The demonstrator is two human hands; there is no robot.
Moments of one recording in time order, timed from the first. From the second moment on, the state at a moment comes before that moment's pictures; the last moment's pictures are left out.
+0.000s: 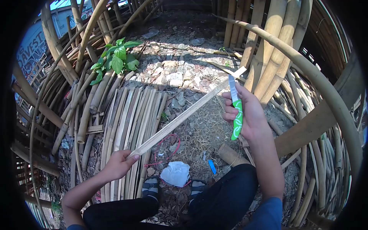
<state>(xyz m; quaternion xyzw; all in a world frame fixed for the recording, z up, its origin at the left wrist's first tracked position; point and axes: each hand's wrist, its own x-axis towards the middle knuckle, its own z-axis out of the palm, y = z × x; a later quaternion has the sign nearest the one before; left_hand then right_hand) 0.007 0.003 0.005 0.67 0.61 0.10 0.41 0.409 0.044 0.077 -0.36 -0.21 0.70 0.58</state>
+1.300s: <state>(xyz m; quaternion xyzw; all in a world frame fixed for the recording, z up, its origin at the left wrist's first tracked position) 0.031 -0.020 0.030 0.72 0.57 0.24 0.33 0.252 -0.006 -0.002 -0.53 -0.79 0.16 0.27</state>
